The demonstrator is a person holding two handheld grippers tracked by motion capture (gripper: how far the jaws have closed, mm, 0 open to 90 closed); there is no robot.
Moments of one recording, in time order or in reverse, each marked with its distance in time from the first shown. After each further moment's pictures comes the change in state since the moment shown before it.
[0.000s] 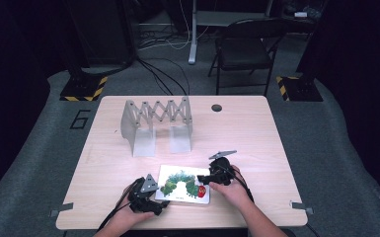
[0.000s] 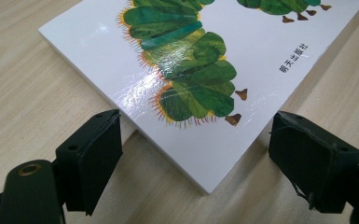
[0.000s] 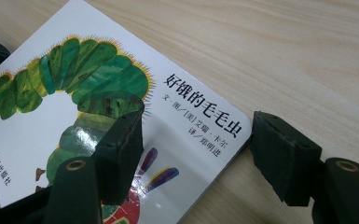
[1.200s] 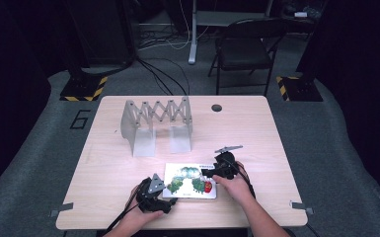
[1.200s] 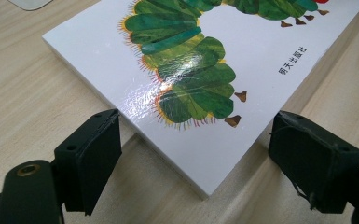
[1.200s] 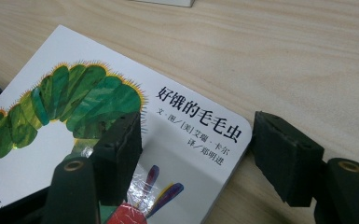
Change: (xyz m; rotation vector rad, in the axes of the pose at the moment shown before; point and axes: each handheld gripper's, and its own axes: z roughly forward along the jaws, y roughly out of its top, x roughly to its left) left arm -0.013 0.009 0.016 -0.060 0.038 -0.035; right arm -0.021 0.007 -0.001 -0.025 -0.016 0.114
